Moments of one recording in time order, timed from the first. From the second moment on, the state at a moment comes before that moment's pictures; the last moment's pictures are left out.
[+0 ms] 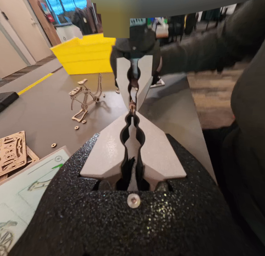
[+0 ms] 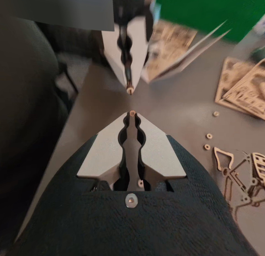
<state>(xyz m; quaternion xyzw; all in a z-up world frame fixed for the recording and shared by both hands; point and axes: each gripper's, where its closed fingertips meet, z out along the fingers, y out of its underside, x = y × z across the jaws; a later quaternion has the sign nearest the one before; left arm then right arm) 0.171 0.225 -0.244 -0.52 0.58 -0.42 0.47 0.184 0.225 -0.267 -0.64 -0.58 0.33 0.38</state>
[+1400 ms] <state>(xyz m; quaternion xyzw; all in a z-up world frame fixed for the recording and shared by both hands) 0.173 0.213 -0.221 -0.48 0.54 -0.53 0.45 0.178 0.213 -0.207 -0.51 -0.47 0.48 0.53</state>
